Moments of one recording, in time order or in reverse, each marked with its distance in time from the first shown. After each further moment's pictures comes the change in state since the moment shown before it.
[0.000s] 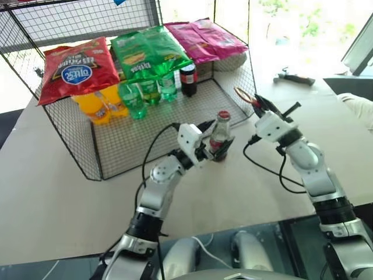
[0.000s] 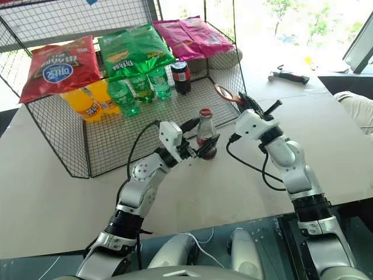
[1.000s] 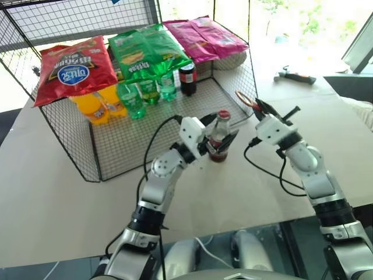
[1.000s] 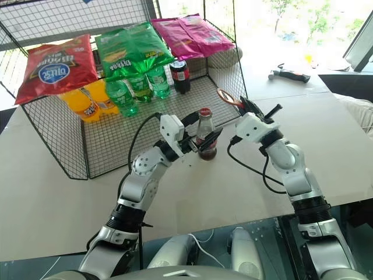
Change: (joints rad) left arm -0.049 -0.007 0.000 -0.013 0.021 -0.009 -0.019; right arm 0.014 -0.001 0.000 0.013 0.000 -0.002 -0.005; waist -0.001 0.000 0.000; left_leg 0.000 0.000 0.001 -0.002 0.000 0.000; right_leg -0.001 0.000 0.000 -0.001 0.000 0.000
